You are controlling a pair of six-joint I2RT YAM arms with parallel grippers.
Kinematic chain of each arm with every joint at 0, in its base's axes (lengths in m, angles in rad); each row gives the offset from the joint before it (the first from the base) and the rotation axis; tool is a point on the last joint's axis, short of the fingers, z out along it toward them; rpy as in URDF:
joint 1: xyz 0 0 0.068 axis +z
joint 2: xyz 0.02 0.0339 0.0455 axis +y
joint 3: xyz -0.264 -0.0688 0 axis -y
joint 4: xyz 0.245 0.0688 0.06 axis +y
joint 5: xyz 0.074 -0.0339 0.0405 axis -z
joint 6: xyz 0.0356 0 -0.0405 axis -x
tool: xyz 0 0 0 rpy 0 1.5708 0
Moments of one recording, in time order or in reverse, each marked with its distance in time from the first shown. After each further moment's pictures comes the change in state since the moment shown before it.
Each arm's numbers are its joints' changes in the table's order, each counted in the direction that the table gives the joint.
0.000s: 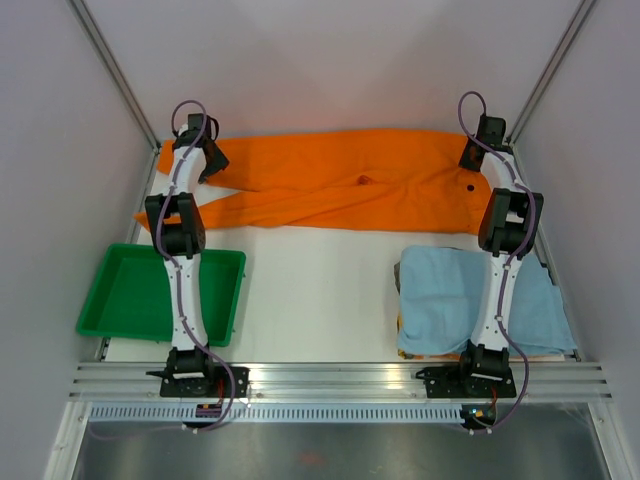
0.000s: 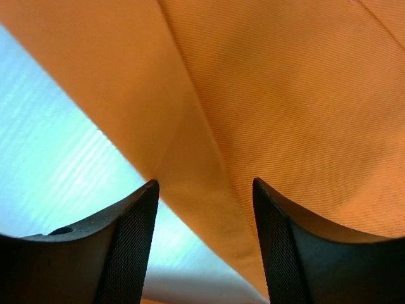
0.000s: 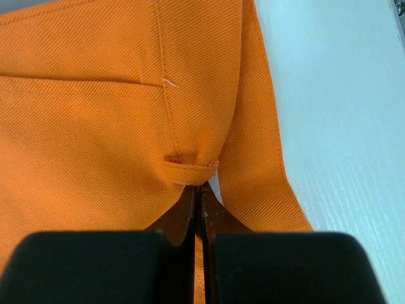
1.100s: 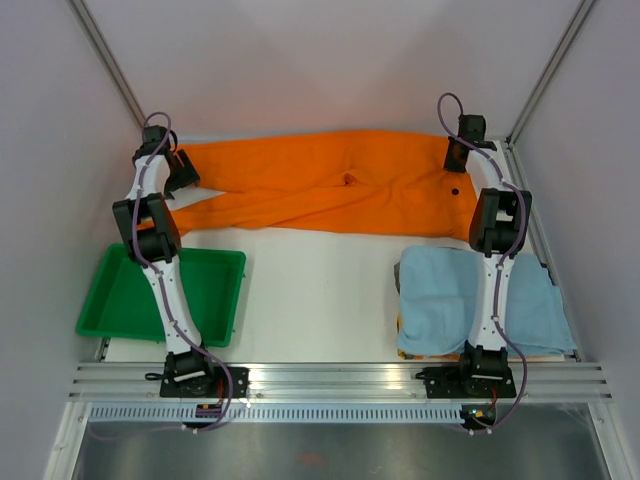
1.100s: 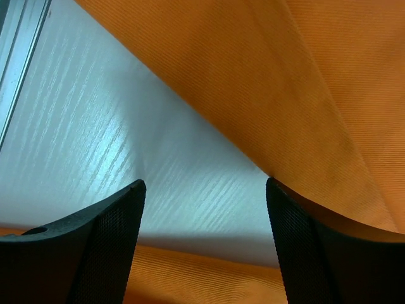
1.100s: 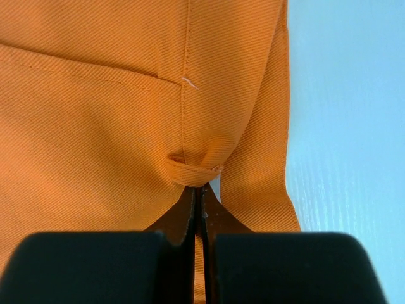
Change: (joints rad) left arm 0.191 -0.101 -0.172 0.024 0.139 -0.301; right arm 0.086 -0.026 -0.008 0.095 0.038 0.061
